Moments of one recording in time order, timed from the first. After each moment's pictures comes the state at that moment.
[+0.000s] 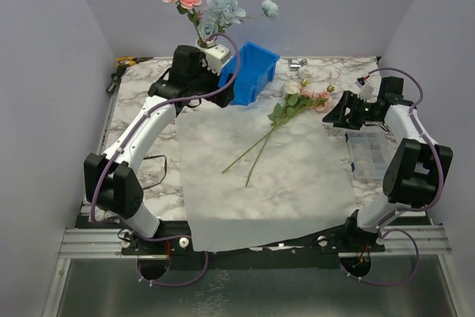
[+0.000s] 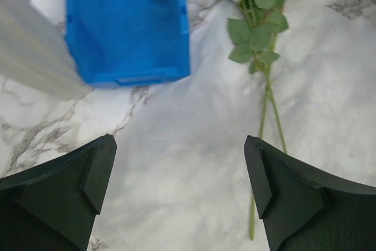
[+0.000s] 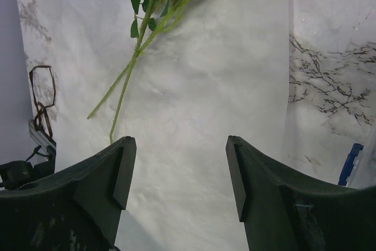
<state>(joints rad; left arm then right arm) -0.33 1.56 1.44 -0.40 0.32 0.11 -0.26 1.64 1.19 -0.60 -0.81 0.03</state>
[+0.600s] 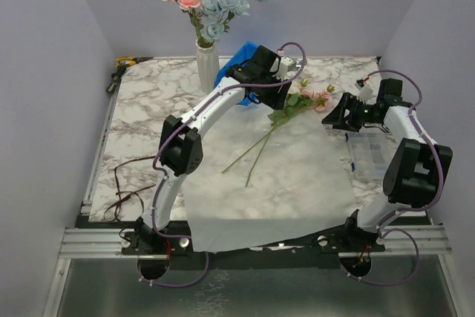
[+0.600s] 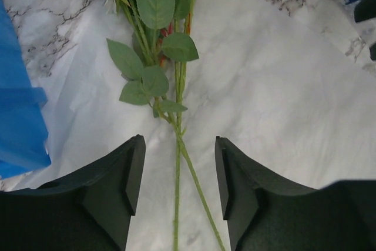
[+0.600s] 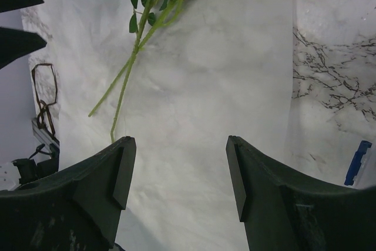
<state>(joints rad) -0.66 2.23 2.21 -0.78 0.30 0.00 -0.26 1.64 1.17 -0.59 -0.82 0.03</state>
